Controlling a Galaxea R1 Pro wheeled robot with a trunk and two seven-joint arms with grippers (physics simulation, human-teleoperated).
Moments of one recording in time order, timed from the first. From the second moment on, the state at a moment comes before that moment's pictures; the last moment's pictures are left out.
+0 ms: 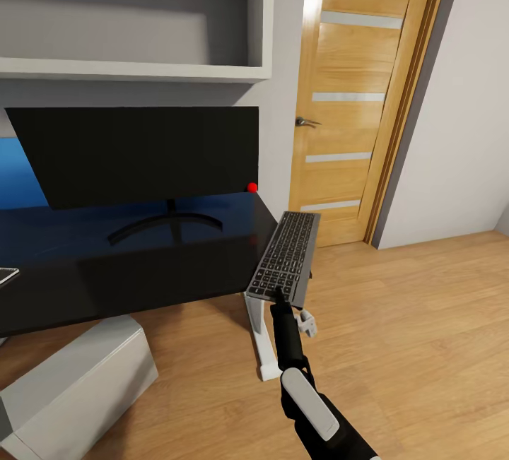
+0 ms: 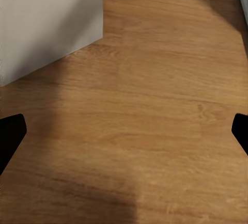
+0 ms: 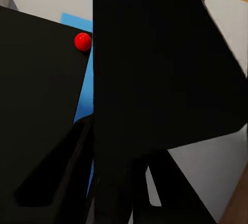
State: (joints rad) left arm 0.07 0.02 -0.05 -0.82 0.33 -0.30 0.14; right arm -0.42 0.15 0.50 -0.97 -1.44 -0.54 0.22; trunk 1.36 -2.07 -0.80
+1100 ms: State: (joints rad) left arm 0.07 0.02 -0.05 -0.82 0.33 -0.30 0.14; right arm -0.42 -0.07 0.50 -1.18 -1.65 -0.53 0.16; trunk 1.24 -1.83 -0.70
